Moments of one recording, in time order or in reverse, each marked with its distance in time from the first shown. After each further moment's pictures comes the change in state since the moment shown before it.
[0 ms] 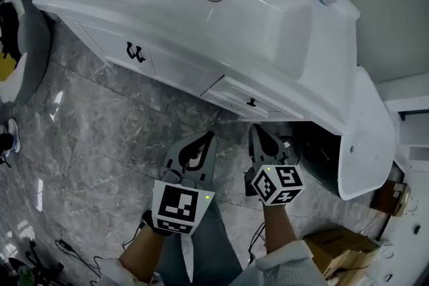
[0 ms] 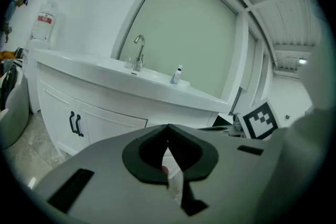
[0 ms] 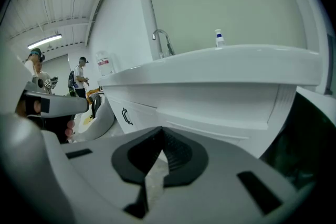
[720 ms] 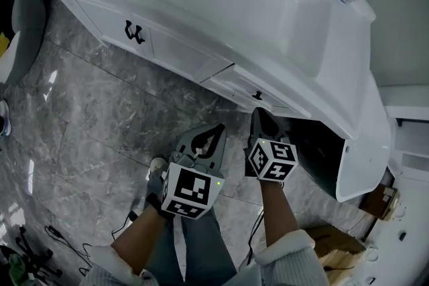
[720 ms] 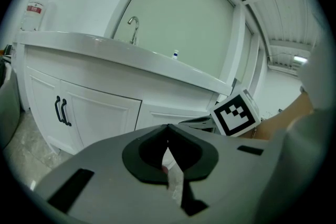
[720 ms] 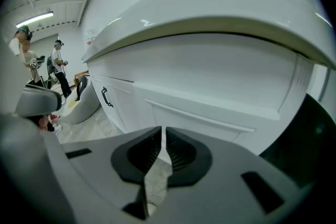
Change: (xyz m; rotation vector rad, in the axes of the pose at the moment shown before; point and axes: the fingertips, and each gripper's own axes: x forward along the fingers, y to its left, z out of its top) left arm 0.045 -0.002 -0.058 0.020 0.095 -0.069; right arm 0.062 -0.046 -0.046 -0.083 0.136 -0.127
